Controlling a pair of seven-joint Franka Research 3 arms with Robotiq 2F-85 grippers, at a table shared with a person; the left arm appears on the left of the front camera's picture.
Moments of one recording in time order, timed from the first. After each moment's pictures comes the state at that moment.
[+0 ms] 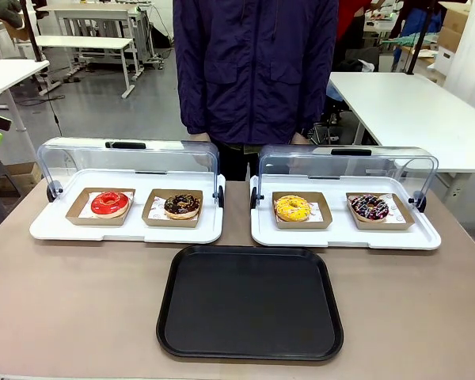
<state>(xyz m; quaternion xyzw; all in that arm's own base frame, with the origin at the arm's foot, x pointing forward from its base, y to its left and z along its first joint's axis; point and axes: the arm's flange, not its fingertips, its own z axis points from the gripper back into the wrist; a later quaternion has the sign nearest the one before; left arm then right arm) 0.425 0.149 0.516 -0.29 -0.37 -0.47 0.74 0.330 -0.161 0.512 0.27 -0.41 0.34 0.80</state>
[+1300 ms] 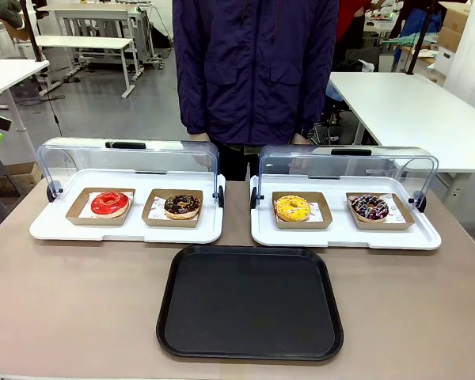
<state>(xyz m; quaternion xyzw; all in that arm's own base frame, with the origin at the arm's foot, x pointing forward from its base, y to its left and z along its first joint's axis) 0.425 0.149 0.516 -0.29 -0.37 -0.47 0.74 0.330 -0.161 0.512 0.27 -0.41 0.34 0.80</state>
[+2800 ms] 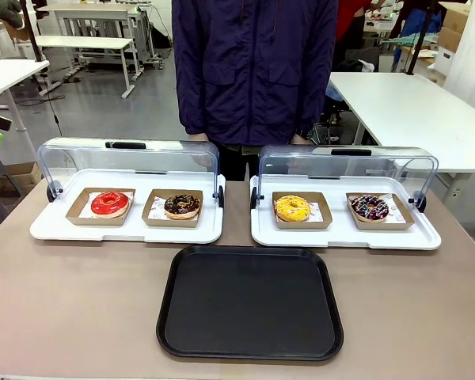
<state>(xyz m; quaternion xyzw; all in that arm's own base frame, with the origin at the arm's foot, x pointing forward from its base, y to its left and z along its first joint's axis) 0.425 0.149 0.516 -0.29 -0.37 -0.47 0.74 0.330 -0.160 0.512 0.27 -0.41 0.34 0.80</state>
